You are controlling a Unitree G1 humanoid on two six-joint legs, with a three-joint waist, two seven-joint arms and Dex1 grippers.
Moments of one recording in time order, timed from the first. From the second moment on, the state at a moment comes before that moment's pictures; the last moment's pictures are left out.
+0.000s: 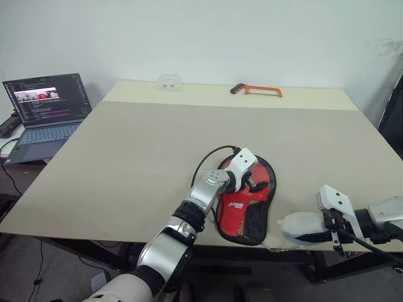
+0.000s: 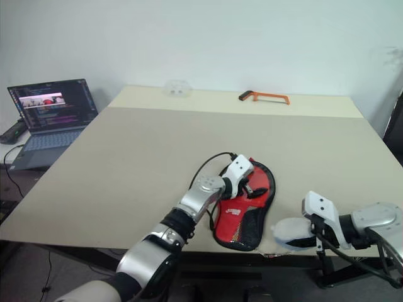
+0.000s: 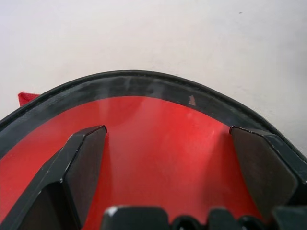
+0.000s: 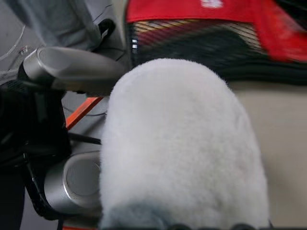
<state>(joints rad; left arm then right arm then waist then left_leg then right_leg) -0.83 -0.04 -0.27 0.74 0.04 0.21 -0.66 -0.02 -1.10 -0.04 -0.43 0.53 0.68 1.19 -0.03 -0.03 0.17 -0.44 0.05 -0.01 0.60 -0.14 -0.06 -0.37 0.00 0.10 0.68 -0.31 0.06</state>
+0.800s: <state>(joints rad) -0.59 0.72 -0.06 0.04 -0.39 0.48 -1.34 0.04 -1.11 -0.40 -0.30 0.63 0.75 1.25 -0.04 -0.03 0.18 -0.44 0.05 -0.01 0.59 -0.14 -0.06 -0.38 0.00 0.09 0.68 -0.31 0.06</state>
